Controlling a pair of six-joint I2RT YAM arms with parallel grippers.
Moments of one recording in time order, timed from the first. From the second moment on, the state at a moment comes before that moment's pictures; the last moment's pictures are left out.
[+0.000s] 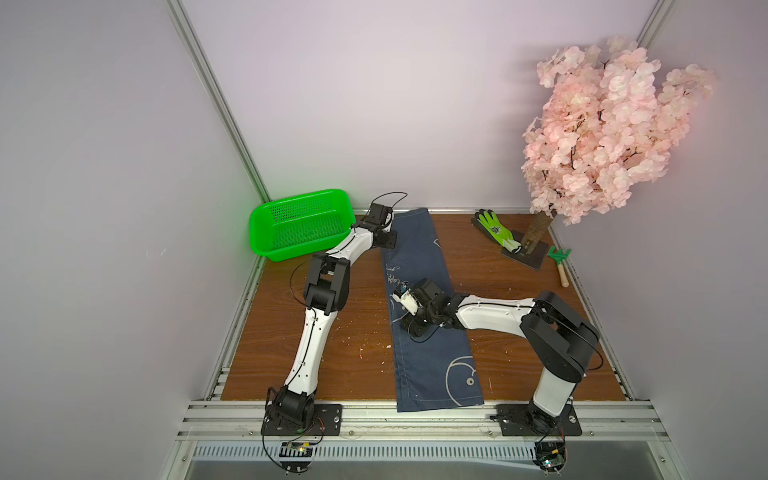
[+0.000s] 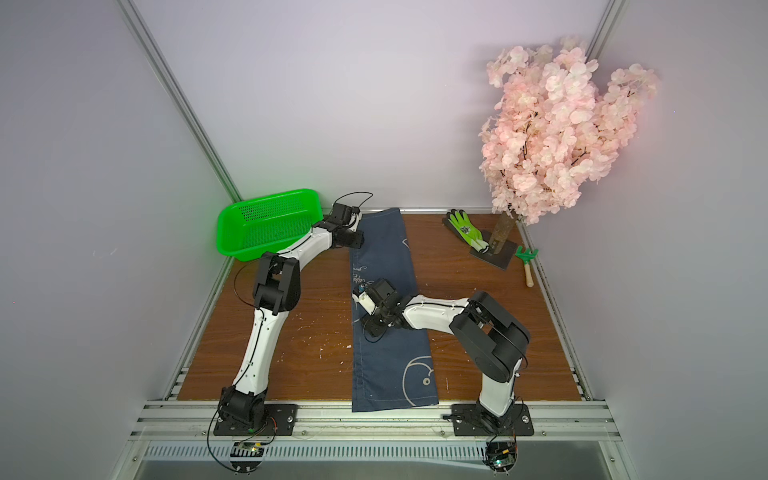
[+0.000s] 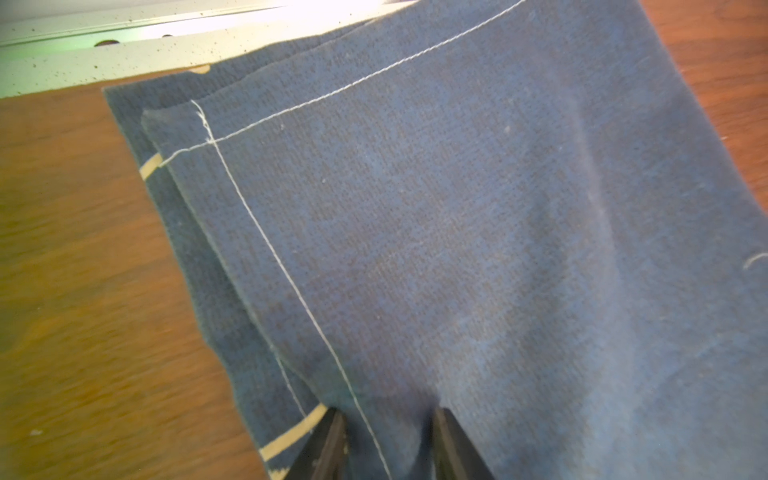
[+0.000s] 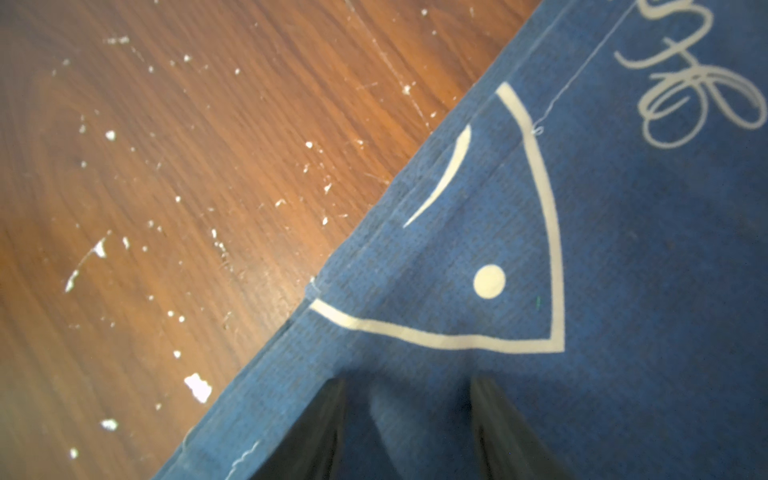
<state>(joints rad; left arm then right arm) -0.32 2.53 2.13 -0.49 0.12 -0.08 0.88 1.78 0.99 -0.19 -0.12 0.07</state>
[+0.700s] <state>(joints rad) -0.39 1.76 1.49 -0.42 0.09 -0.09 1.06 1.16 0.73 -0.62 -0.13 -0.48</state>
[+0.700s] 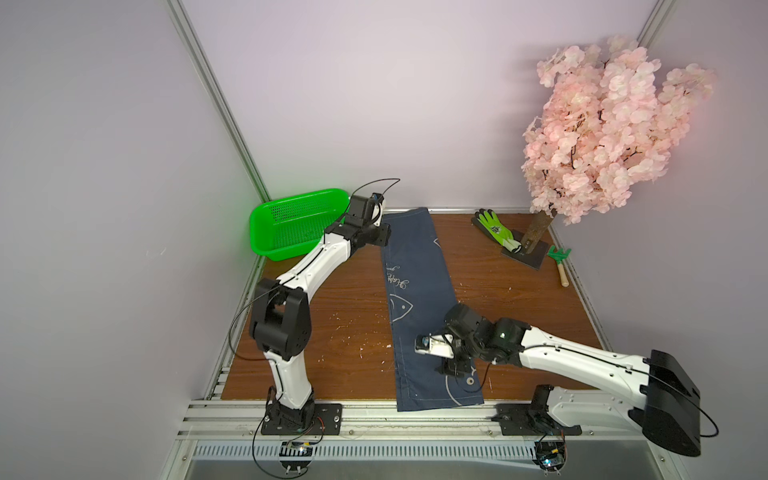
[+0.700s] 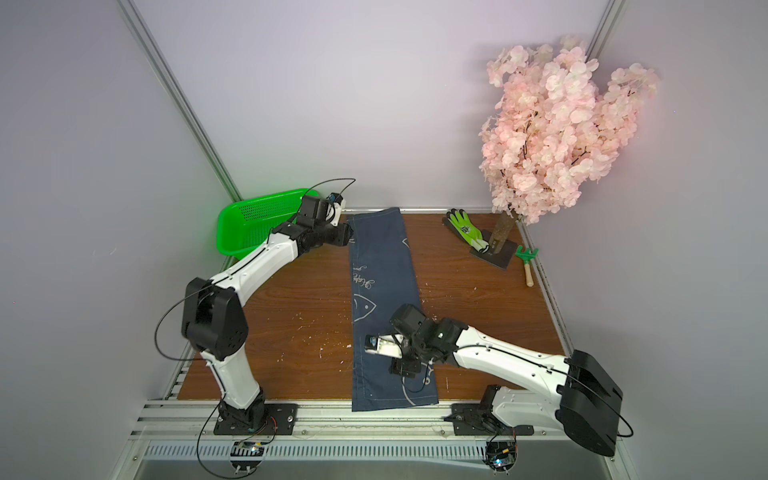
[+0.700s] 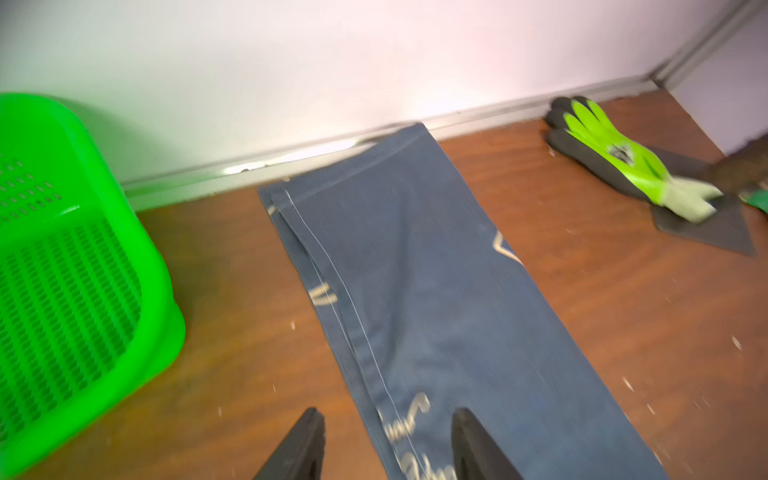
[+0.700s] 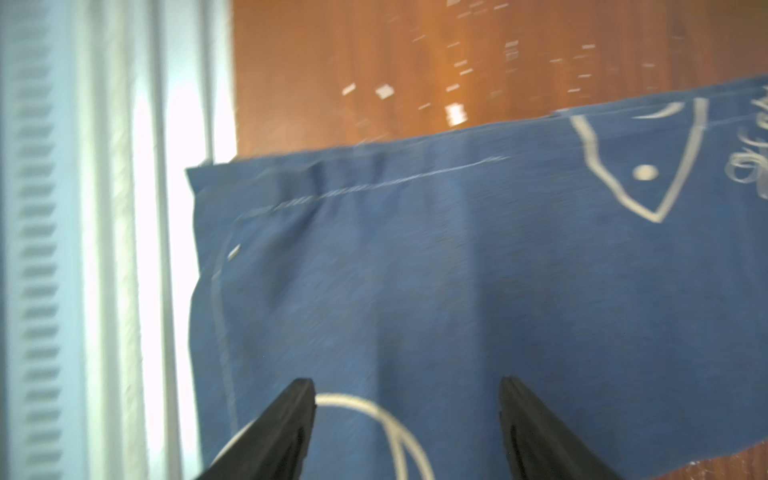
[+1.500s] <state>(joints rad) -0.67 1.15 0.70 -0.36 0.00 -0.34 1.43 1.18 0.56 -0.57 0.07 -0.51</state>
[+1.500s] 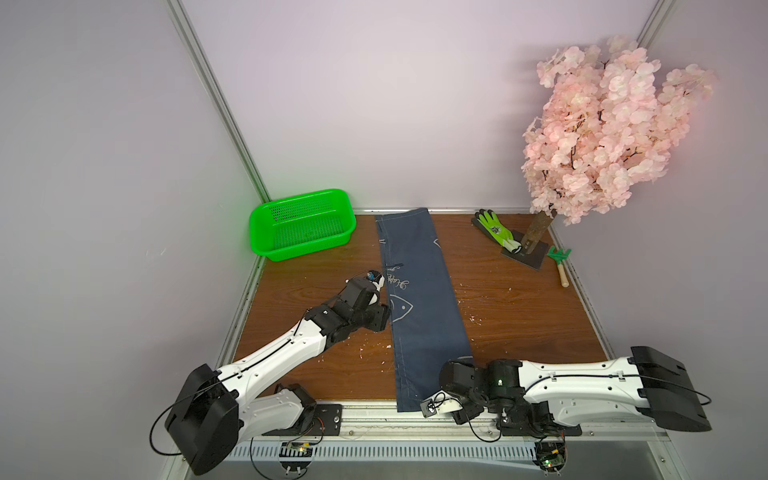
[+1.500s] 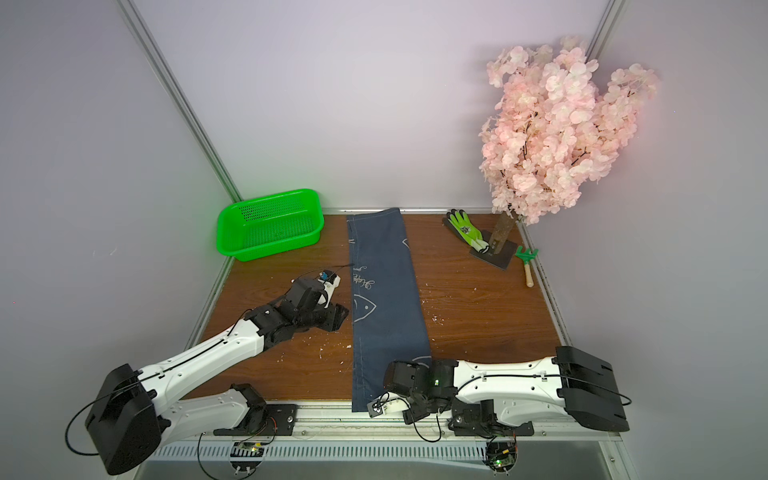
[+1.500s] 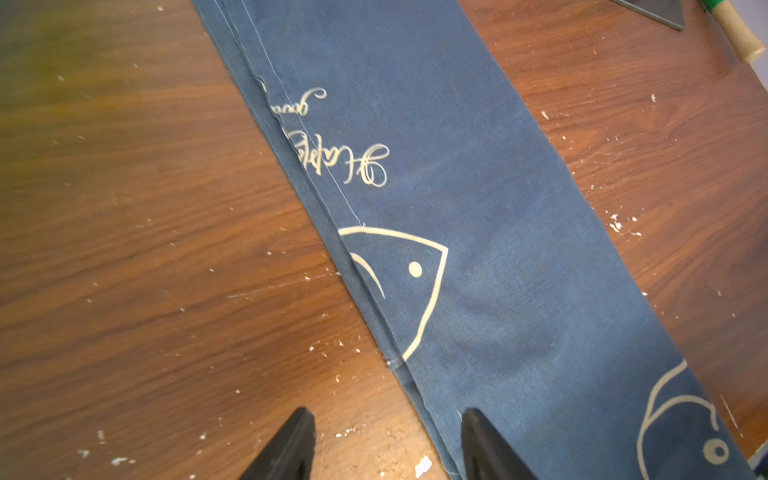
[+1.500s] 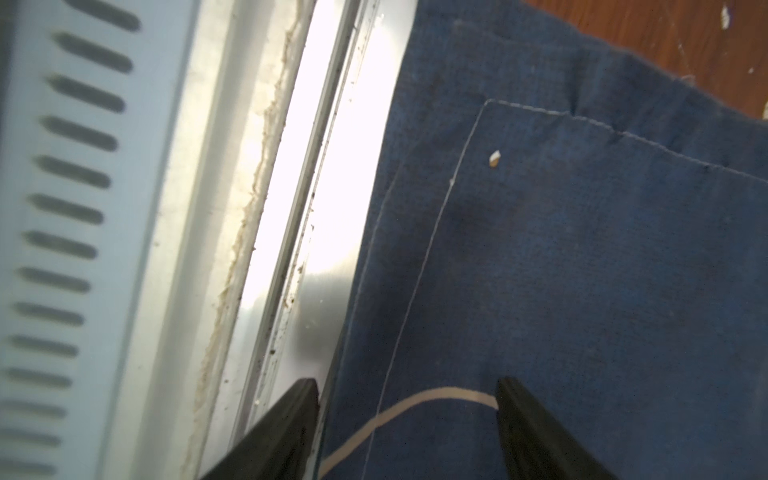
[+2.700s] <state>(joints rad) -0.68 1.28 0.72 -0.33 0.06 -0.30 1.34 1.26 0.60 -0.55 0.06 -0.45</state>
